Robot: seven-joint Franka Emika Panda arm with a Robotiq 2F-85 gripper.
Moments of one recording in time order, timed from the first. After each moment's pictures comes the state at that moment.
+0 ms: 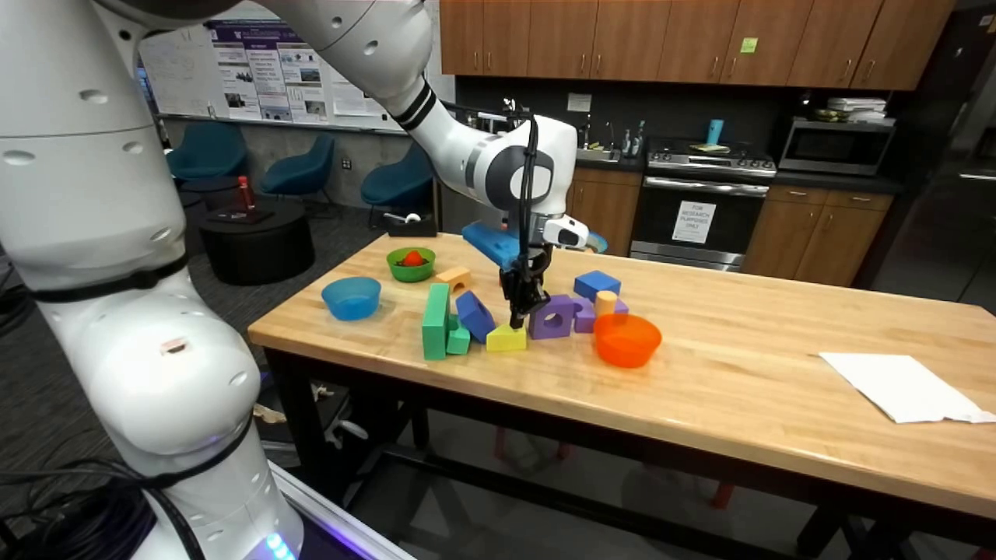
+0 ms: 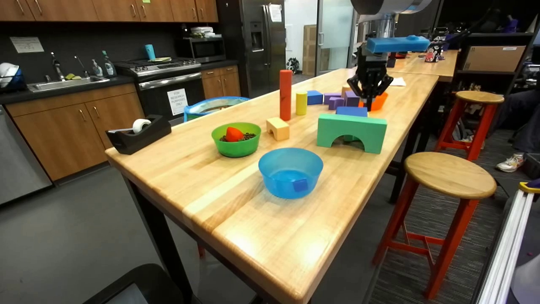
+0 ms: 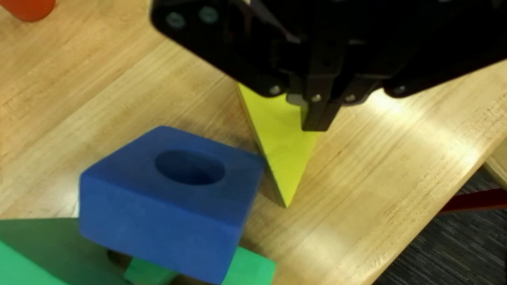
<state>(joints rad) -0.20 0.00 -0.21 -2.32 0.04 2.22 0.14</state>
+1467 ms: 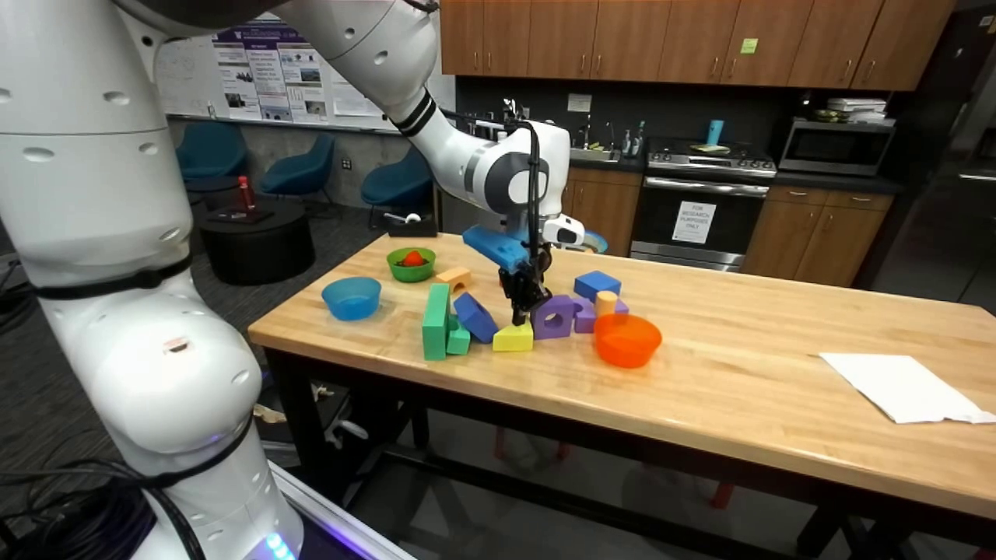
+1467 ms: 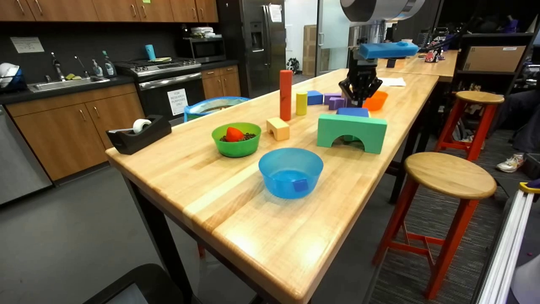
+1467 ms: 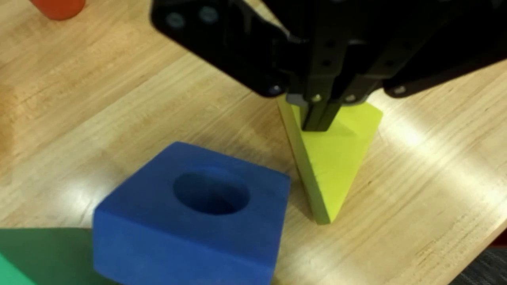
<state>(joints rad) -0.18 0.04 -0.19 -2.30 0.04 2.28 0.09</state>
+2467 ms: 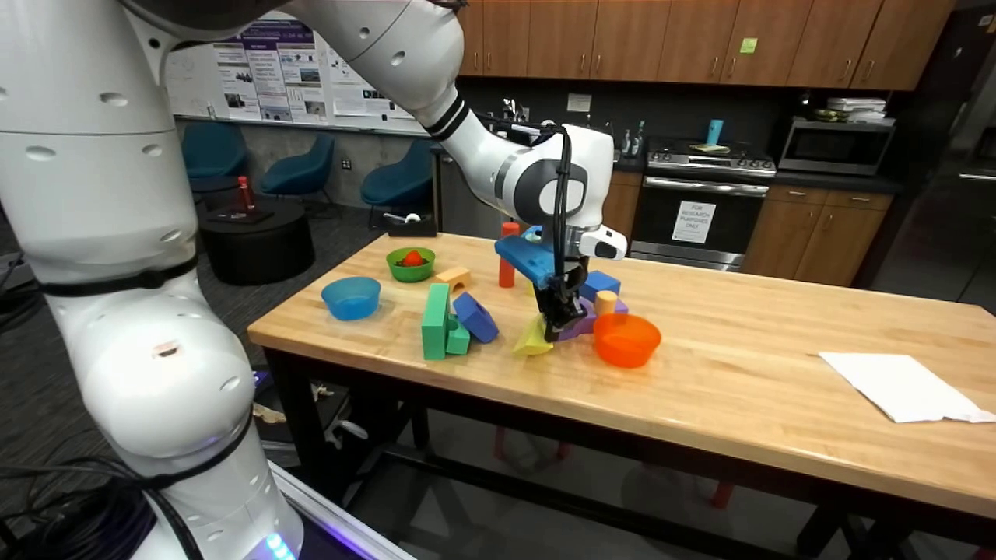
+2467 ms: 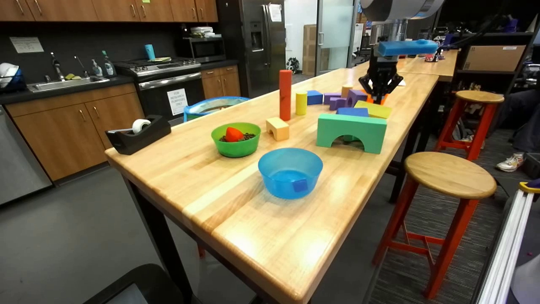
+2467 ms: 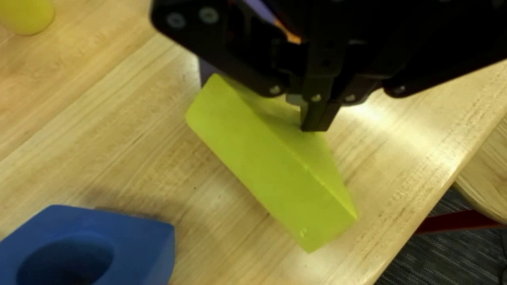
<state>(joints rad) -0.25 0.07 -0.26 -2.27 0.04 2.29 0.08</state>
